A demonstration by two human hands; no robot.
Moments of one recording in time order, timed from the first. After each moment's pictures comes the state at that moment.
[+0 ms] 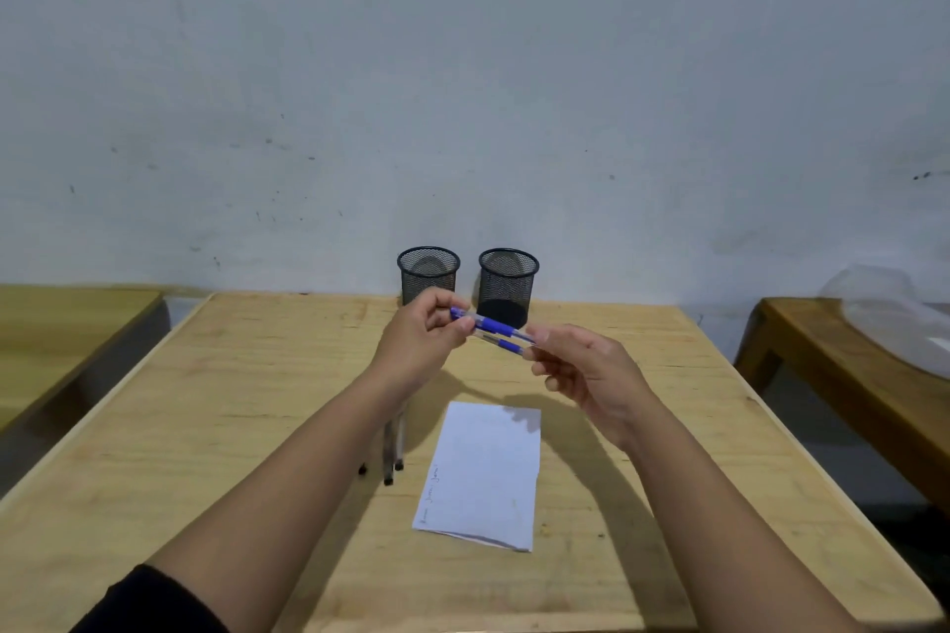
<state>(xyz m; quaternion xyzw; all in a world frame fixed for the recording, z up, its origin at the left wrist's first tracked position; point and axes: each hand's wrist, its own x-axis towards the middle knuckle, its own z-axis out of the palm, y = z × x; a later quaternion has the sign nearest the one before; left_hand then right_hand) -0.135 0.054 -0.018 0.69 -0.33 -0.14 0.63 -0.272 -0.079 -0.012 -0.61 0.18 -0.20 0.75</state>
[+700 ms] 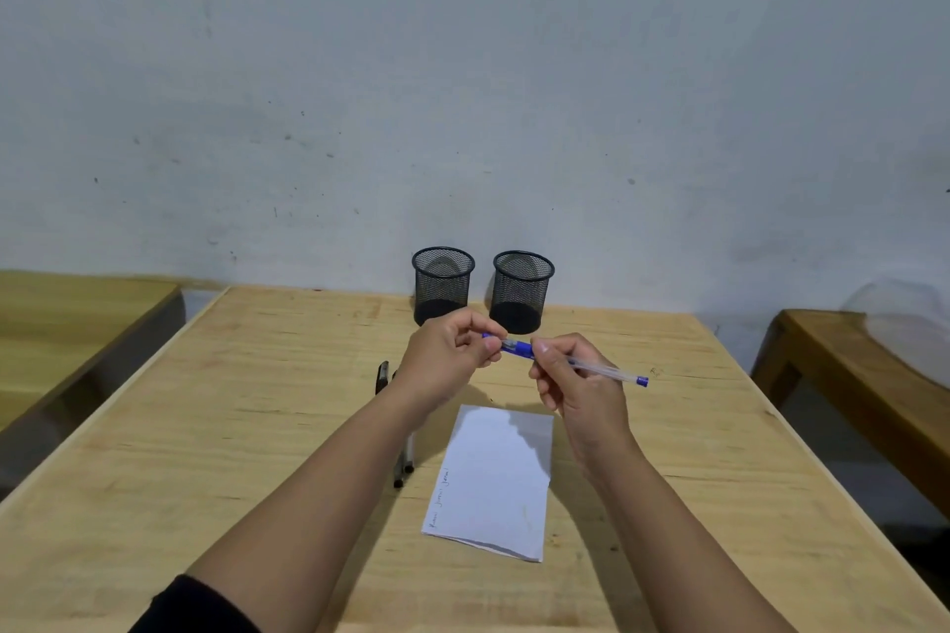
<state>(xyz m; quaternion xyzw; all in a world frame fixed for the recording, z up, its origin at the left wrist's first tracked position) -0.143 0.048 -0.027 0.69 -0.34 -0.16 0.62 -0.255 -0.052 -0.037 -0.61 0.15 -0.34 0.70</state>
